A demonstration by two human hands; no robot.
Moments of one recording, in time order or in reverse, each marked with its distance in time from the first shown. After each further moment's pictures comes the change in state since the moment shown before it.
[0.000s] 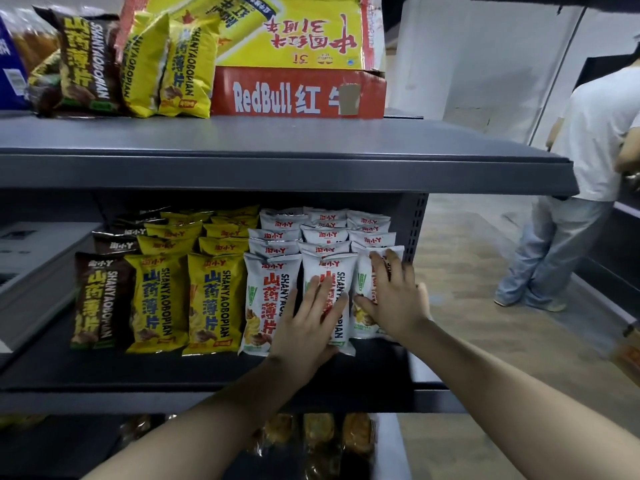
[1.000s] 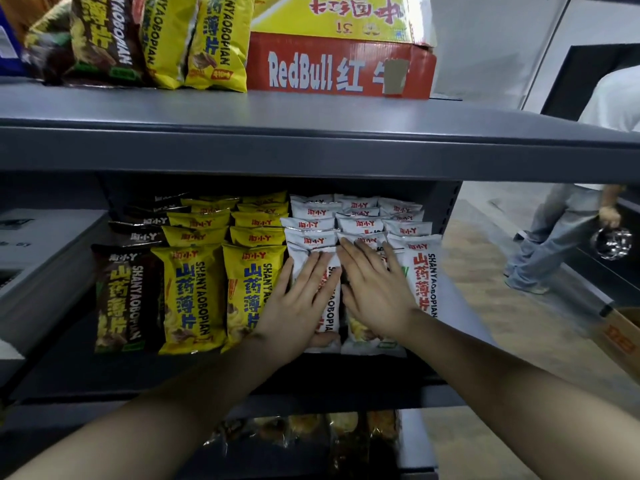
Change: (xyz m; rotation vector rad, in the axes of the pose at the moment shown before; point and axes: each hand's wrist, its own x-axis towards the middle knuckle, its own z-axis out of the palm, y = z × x) left_hand -0.019 -0.095 0.005 0.124 0.213 0.082; right_hand 0.010 -0.095 -0.005 -0.071 0.124 -0.348
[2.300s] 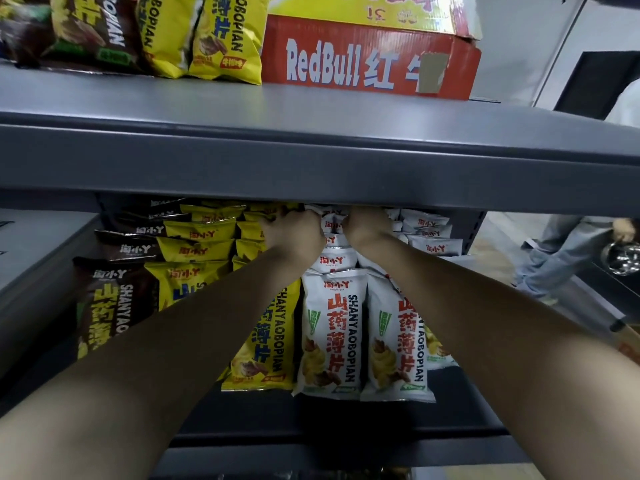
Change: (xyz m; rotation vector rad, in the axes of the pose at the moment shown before) left_hand 0.127 -0.074 0.029 -0.366 -0.084 -0.620; right_hand 0.168 0.010 0.015 0.344 -0.197 0.587
